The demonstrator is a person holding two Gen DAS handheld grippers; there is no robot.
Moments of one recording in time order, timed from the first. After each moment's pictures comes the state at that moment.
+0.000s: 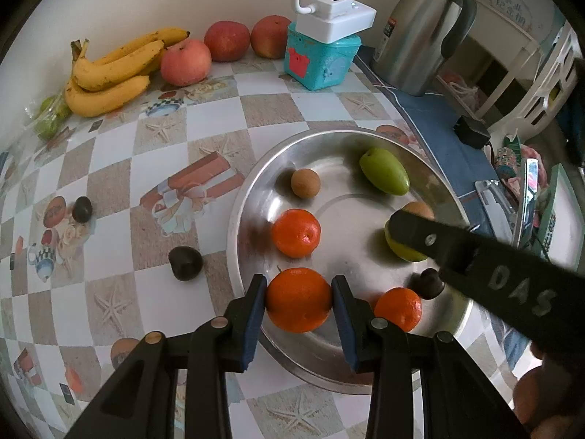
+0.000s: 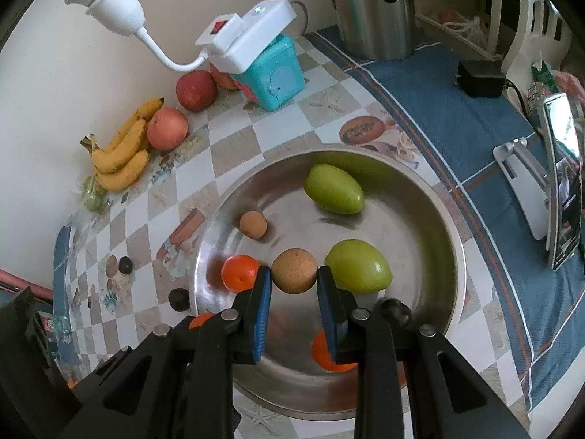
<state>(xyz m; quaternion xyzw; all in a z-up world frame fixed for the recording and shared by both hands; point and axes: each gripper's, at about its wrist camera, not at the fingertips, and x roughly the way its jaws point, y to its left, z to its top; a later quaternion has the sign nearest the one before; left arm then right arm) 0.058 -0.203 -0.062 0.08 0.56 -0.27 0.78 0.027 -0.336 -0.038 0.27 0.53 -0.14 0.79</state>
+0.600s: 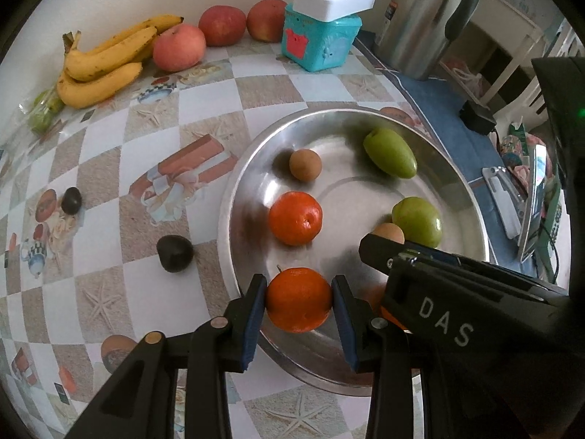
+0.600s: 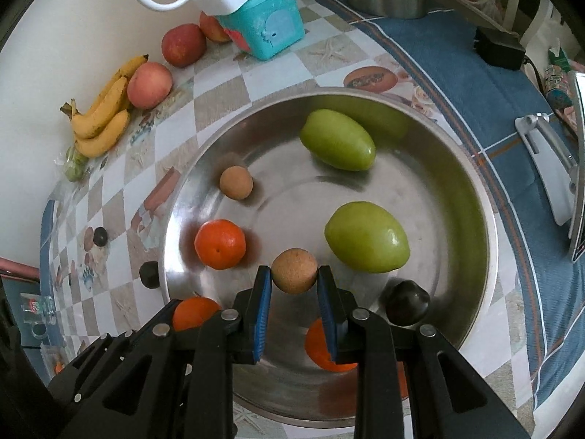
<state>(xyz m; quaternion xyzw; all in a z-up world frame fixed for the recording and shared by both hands) 0.057 -0.209 -0.079 0.10 0.57 -0.27 0.77 0.033 -0.328 -0.077 0.26 0.58 -0.13 0.76</state>
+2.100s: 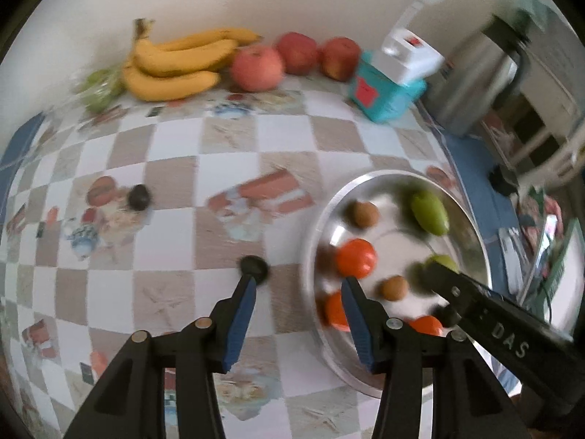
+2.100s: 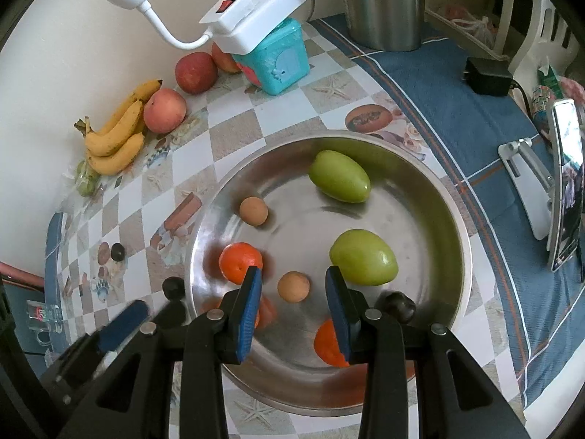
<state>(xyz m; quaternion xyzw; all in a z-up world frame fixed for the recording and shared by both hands) 0.088 -0.157 -0.041 0.03 0.57 -0.19 0.80 0.035 -0.328 -0.043 0.25 0.55 -0.14 0.78</state>
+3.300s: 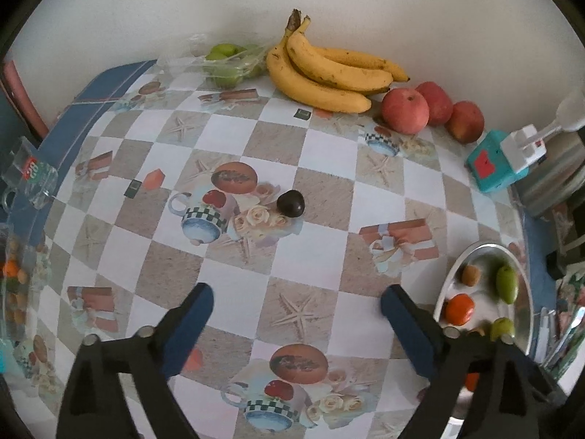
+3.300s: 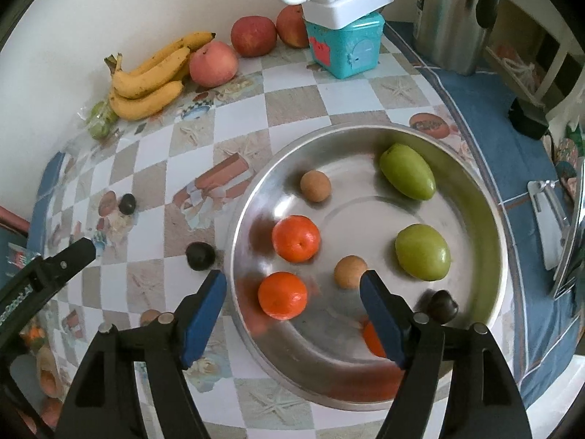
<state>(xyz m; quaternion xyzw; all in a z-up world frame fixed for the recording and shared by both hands) 0.117 -0.055 -0.036 -0.03 0.56 -0.04 0.83 0.055 -0.270 -0.048 0.15 0.58 -0.10 0.79</state>
